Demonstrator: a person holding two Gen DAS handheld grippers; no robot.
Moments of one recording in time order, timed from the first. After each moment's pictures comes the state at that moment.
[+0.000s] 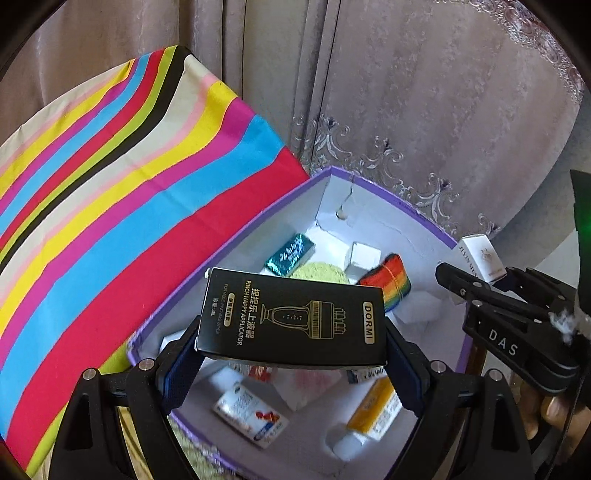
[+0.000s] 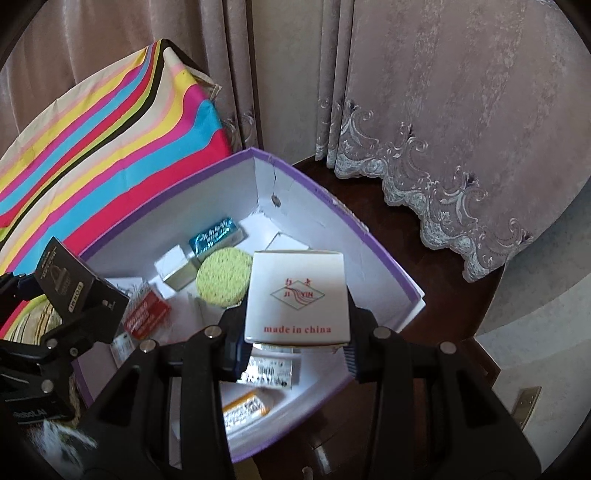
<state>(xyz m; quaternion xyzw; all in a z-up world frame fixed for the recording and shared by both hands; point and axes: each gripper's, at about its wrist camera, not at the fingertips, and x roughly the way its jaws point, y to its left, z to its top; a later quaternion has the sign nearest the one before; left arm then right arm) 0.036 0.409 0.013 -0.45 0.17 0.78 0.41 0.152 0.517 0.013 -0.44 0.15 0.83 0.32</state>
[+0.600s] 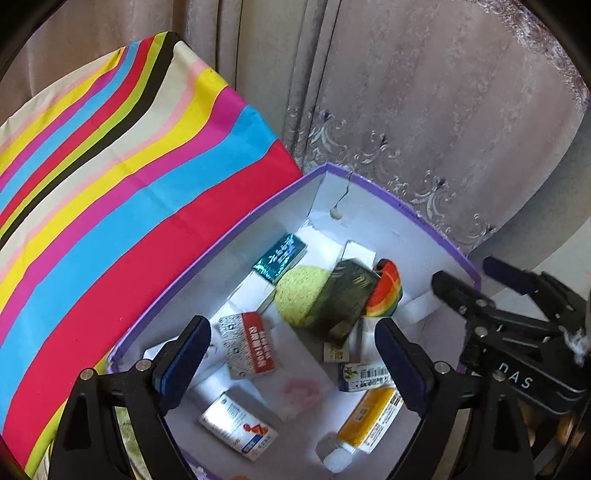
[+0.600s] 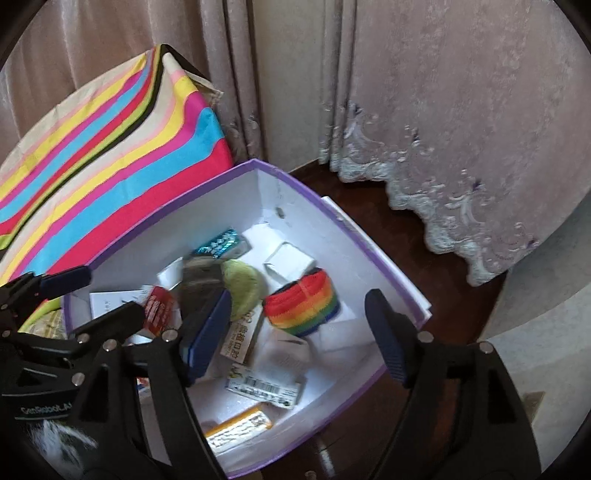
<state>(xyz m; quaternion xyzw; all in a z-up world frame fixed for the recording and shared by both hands) 0.029 0.424 0.004 -0.47 0.16 0.76 0.42 0.147 0.521 0.020 -0.43 0.14 0.83 0.33</state>
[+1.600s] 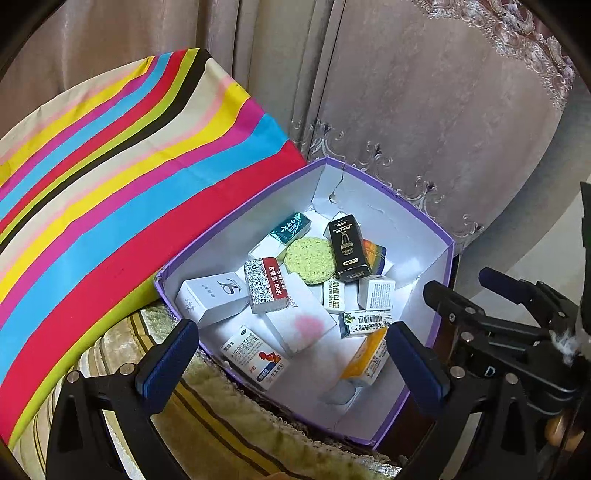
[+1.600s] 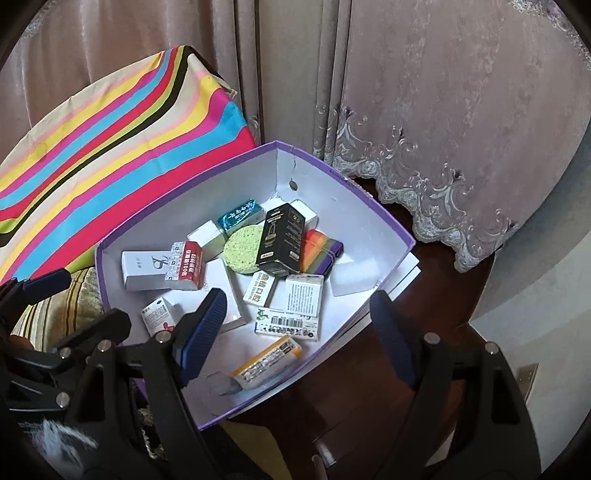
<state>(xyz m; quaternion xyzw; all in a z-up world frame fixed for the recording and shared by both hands) 0.071 0.343 0.024 -0.45 0.14 0.78 0.42 0.182 0.445 0.034 -0.43 0.15 0.83 0.33</state>
